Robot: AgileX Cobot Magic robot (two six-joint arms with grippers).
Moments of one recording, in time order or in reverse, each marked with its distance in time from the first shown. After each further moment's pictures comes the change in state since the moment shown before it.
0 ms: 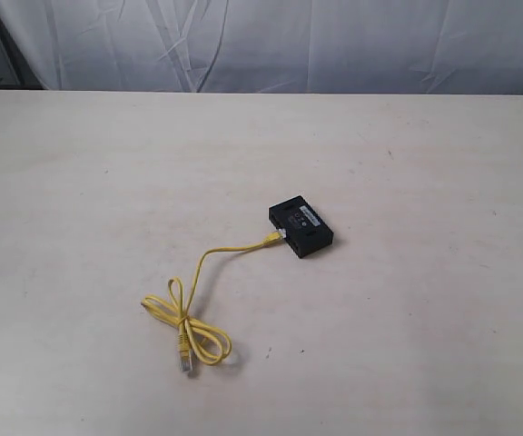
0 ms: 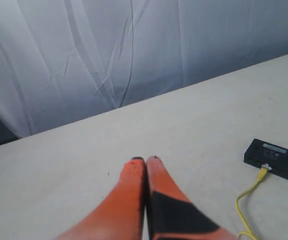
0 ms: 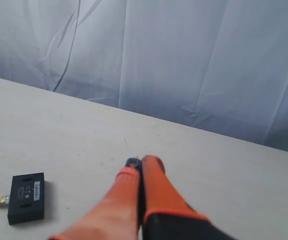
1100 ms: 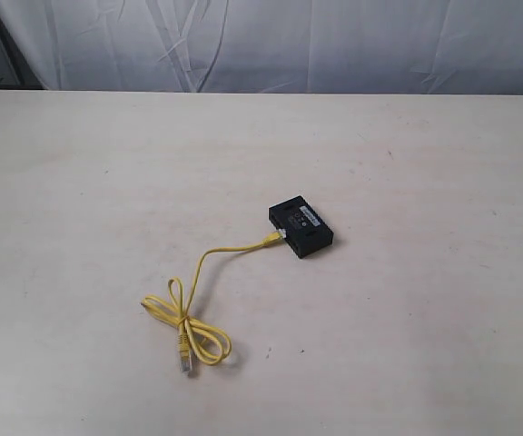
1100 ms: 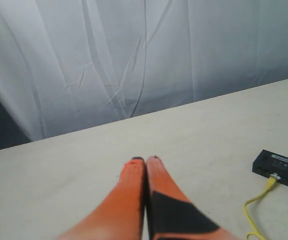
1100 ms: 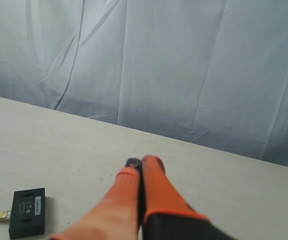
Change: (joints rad) left arm 0.095 -0.218 0.132 -0.134 -0.009 0.116; right arm 0.000 -0.085 0.028 0.005 -0.023 0.002
